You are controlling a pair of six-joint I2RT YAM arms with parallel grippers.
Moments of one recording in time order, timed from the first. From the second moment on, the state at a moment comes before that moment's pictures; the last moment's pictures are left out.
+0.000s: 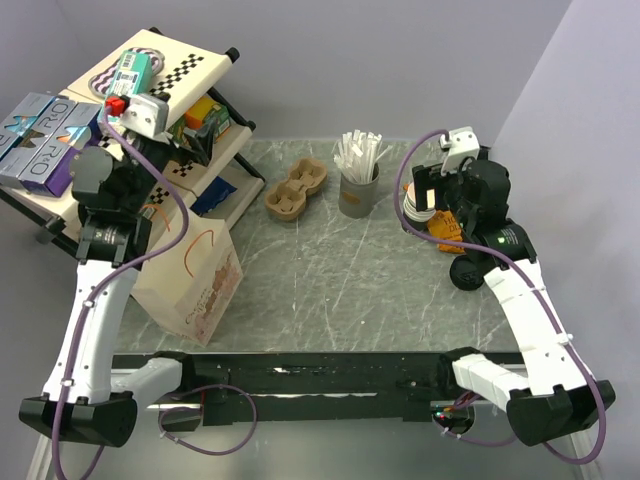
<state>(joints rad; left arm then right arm) -0.11 1.05 1.31 0.08 0.31 0.11 0.22 1.04 1.19 -0.43 0.13 -0.16</state>
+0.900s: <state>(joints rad) -0.46 1.19 1.44 -0.37 0.59 0.27 0.08 1.37 1.64 -0.75 -0.29 -0.41</state>
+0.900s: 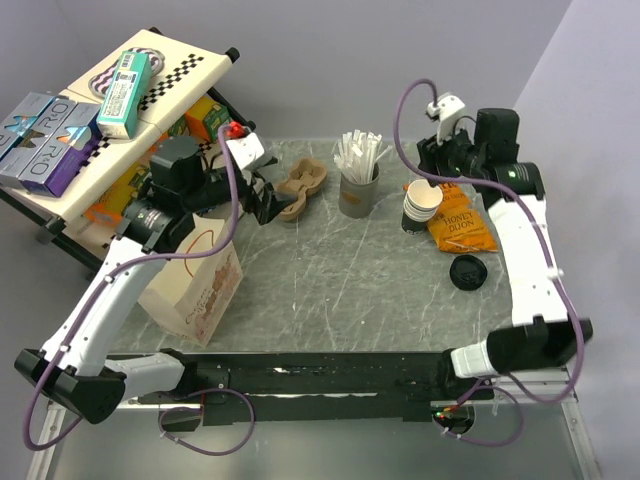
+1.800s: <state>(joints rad) -0.52 1.21 1.25 -0.68 0.49 0.59 0.05 1.77 1.71 -0.98 -0.33 -0.77</state>
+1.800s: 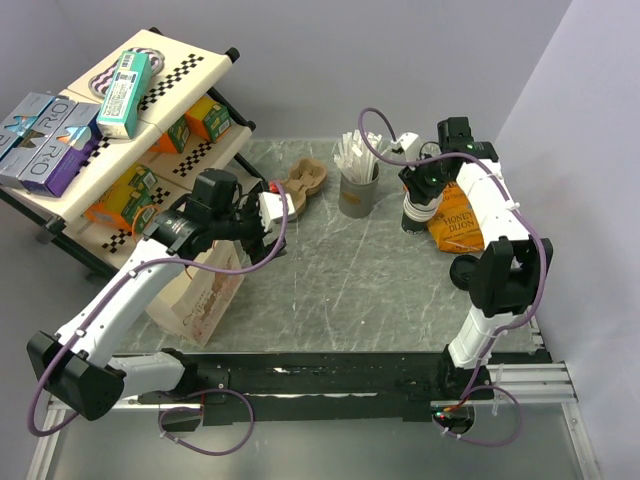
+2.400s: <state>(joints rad) -0.52 1.23 1.25 -0.65 0.45 0.61 0.05 1.83 1.76 -1.02 -0.34 -0.78</state>
